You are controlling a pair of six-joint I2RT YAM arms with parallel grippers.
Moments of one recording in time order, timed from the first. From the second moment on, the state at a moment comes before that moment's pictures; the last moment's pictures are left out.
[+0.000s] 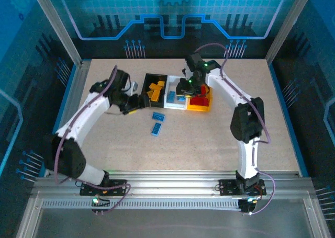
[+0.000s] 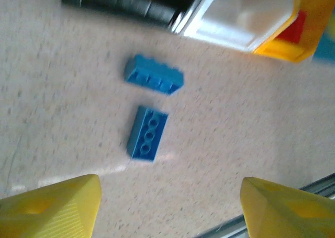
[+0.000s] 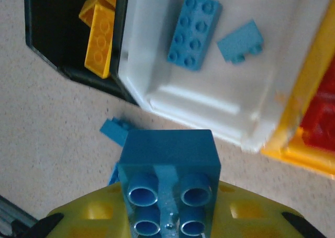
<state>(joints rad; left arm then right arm) -0.24 1.44 1.24 -0.95 0.39 -0.48 0.44 2.07 1.94 -1.07 -0.32 0.45</state>
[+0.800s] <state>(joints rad) -0.24 1.25 0.93 -0.94 0.41 -0.50 0.40 2.31 2.20 -1.14 -0.32 0.44</state>
